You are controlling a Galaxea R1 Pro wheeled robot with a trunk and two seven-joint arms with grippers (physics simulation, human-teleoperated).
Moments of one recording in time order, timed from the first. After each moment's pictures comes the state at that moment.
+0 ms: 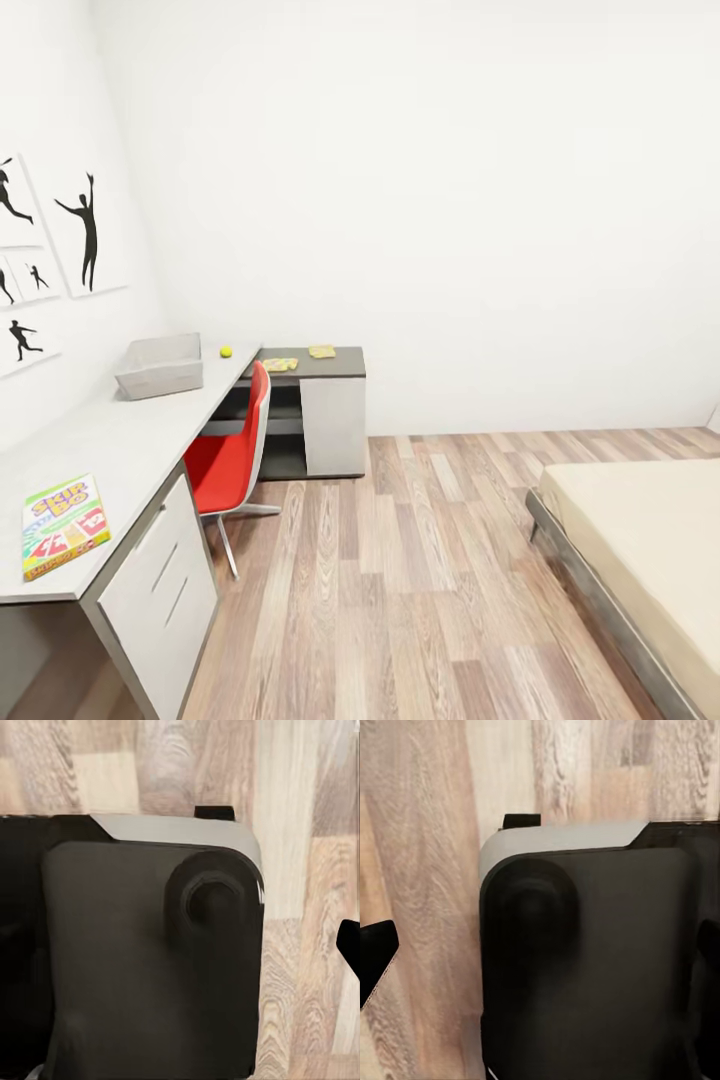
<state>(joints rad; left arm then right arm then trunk) -0.02 0.00 0.01 -0.18 -0.01 0.04 0.01 -0.06 0.02 -0.01 -0.11 0.00 0.04 0.00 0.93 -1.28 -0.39</state>
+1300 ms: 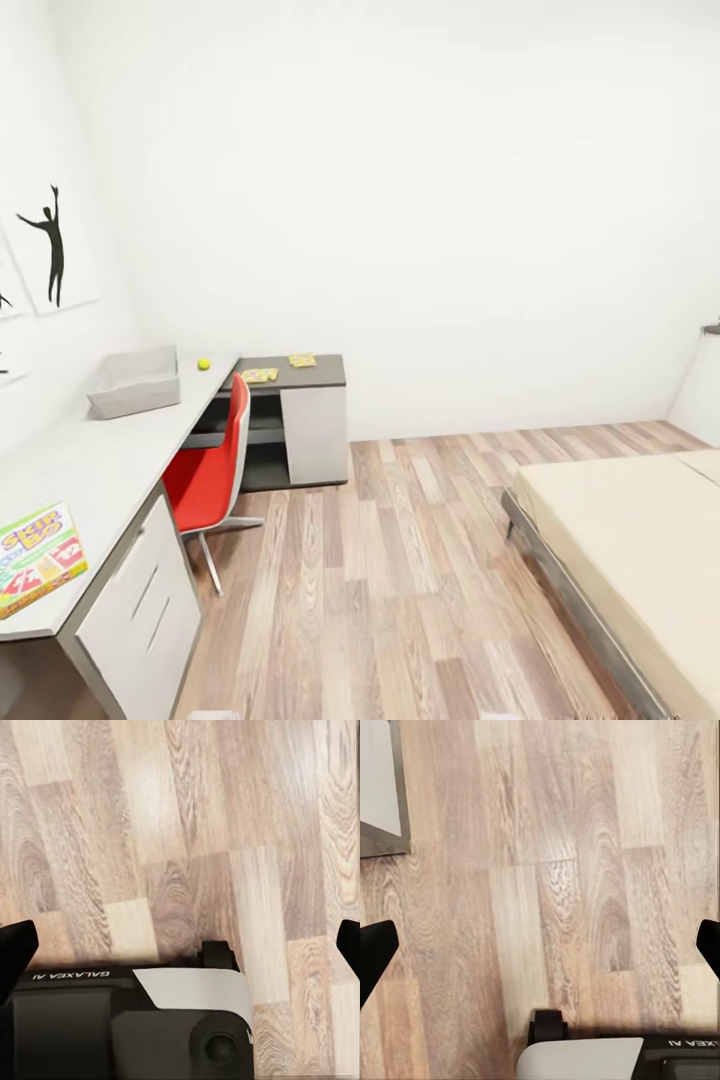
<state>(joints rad) -0.34 0.05 0.00 -0.24 0.00 0.10 -0.02 -0.42 0.05 -0.03 -0.16 -0.04 0.33 -0.07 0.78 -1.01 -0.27</state>
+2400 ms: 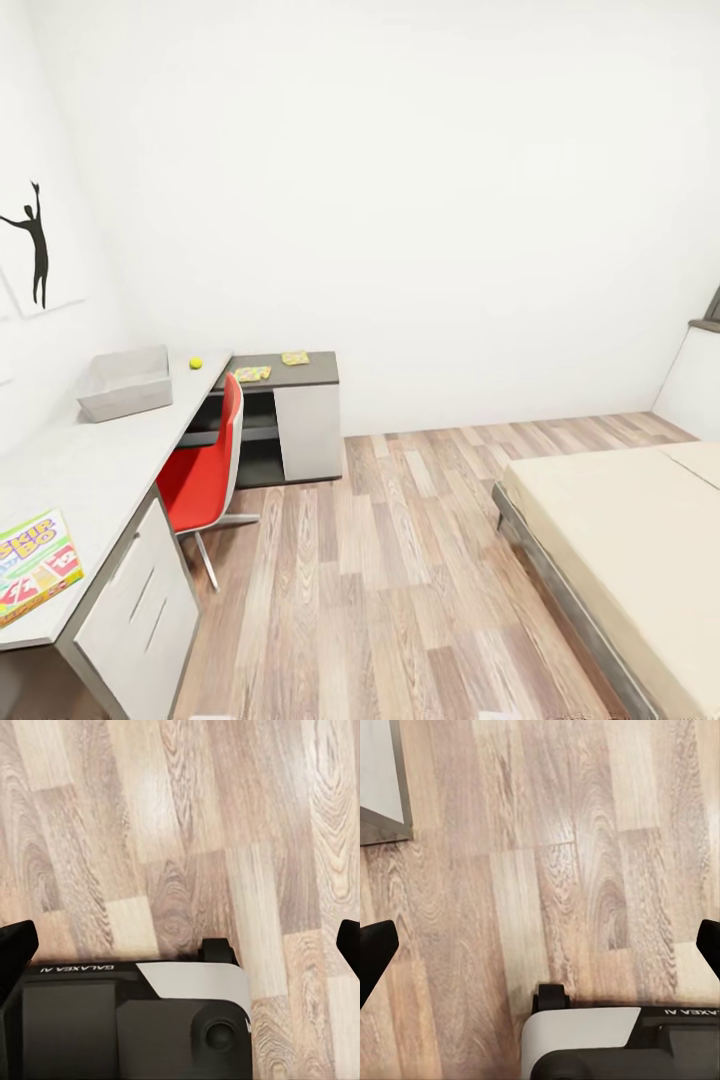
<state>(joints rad) -0.34 0.05 0.00 -0.22 0.00 0.10 -0.01 -0.42 0.06 -0.03 -0.15 -0.03 0.26 -0.07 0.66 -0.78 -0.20</state>
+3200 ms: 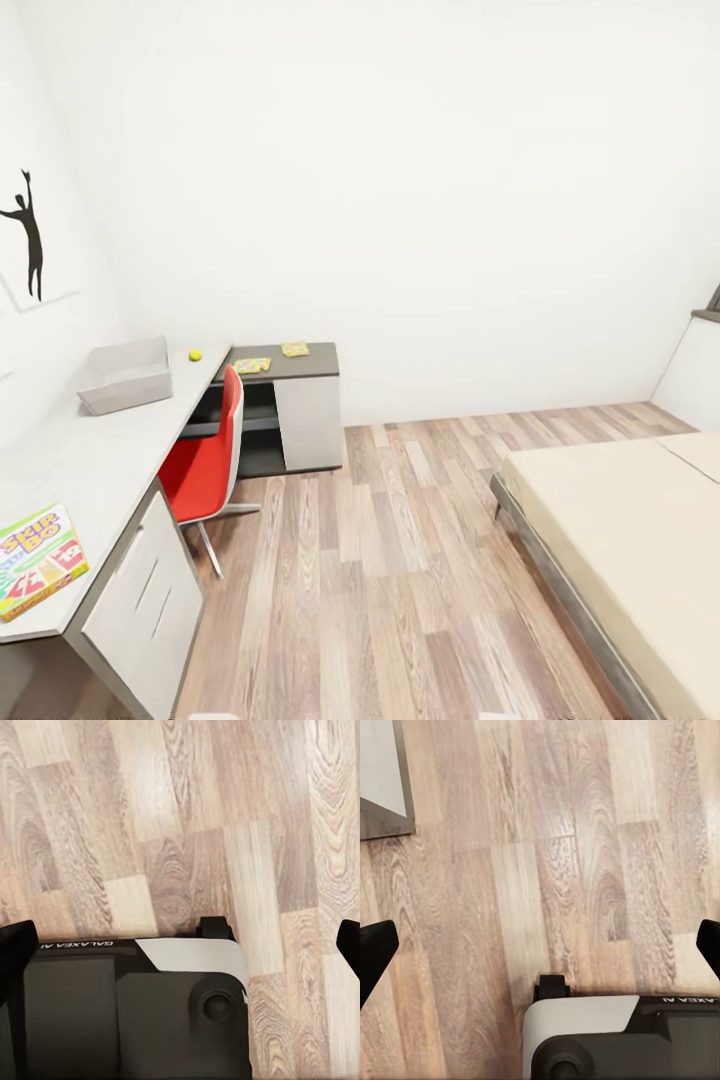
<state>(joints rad) -0.34 0.05 0.00 -0.22 0.00 0.06 -0.01 -0.42 0.06 -0.03 -0.15 -0.04 0.26 -0.07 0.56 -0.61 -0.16</state>
